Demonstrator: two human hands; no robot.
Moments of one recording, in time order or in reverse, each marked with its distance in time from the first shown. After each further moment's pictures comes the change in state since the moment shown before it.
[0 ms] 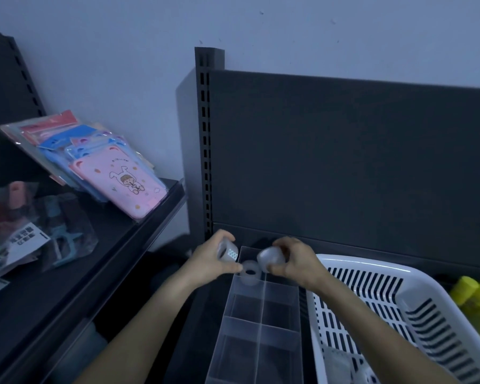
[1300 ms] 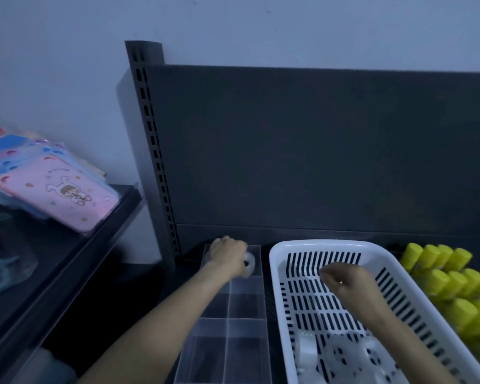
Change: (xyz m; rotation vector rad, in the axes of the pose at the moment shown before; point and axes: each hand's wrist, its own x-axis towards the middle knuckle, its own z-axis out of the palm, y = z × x) left_hand 0.056 0.033 0.090 1.053 -0.153 0.109; right_hand -0.108 0.077 -0.052 -0.061 0.271 0.231
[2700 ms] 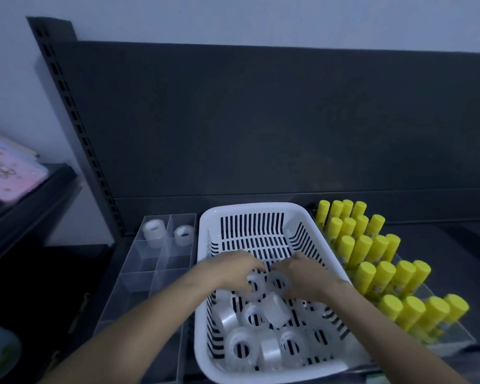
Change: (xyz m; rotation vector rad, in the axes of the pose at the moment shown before) left_hand -0.079 0.147 0.009 -0.110 -0.242 0.508; right_hand -0.059 0.061 -0.042 -0.562 -0.530 -0.196
